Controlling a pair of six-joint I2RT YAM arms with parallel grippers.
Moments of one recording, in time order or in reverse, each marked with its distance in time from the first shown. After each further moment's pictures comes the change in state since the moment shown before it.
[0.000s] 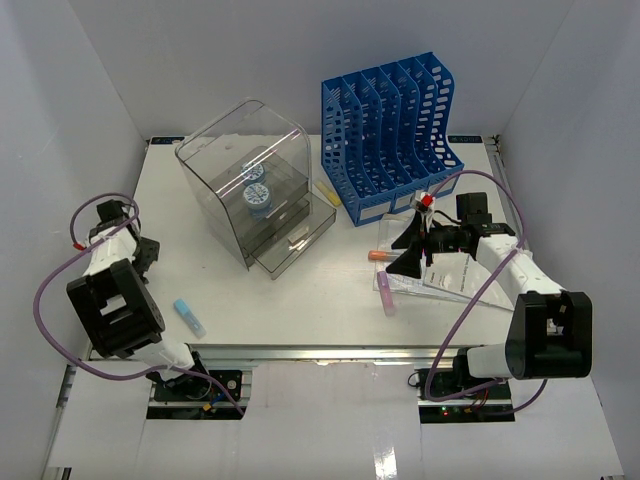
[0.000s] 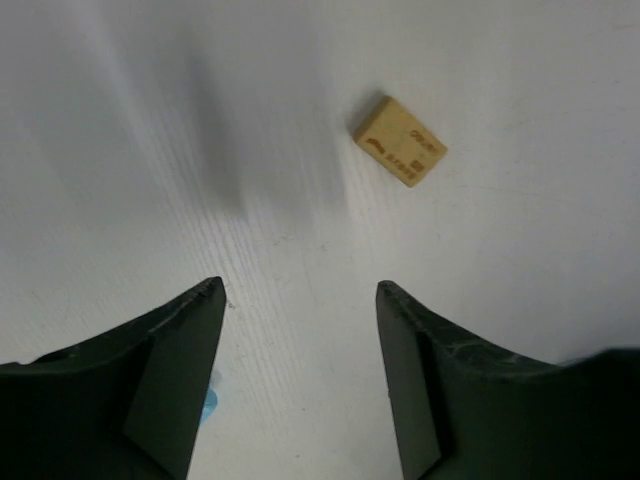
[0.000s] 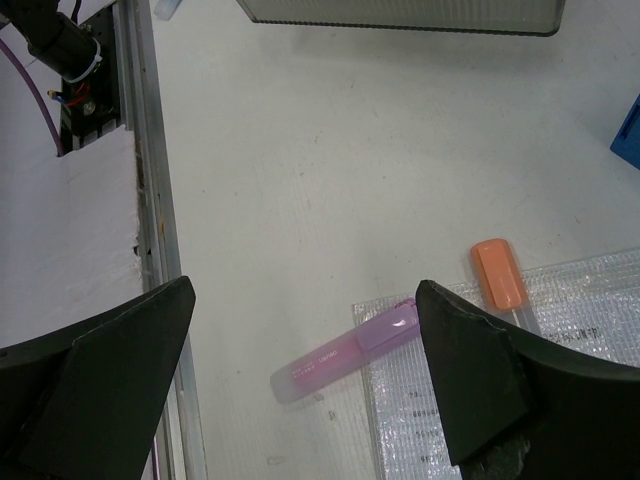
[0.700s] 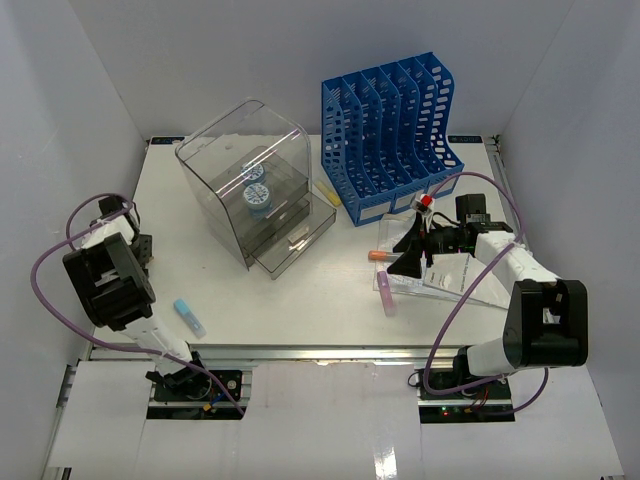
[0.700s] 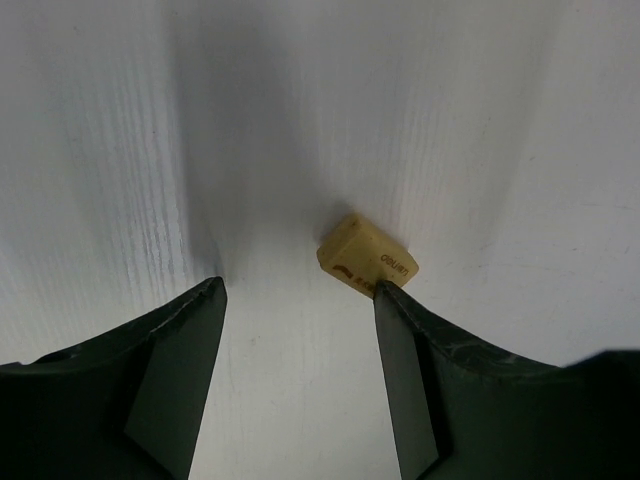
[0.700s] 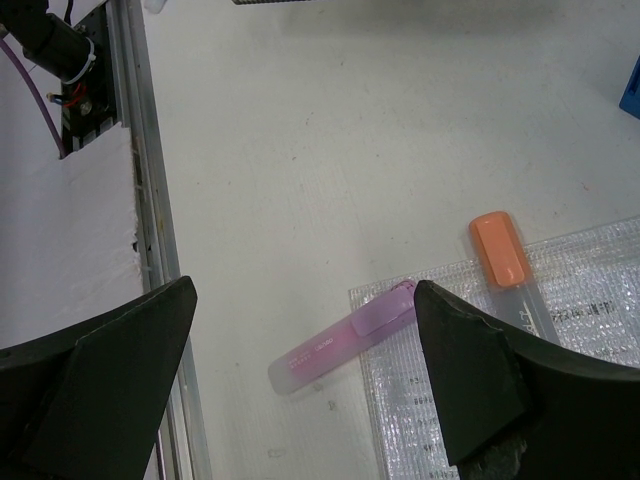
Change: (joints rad) left arm 0.007 0.221 0.107 0.037 -0.066 -0.277; right arm -0.019 0.062 0.000 -0.014 0.008 -0.004
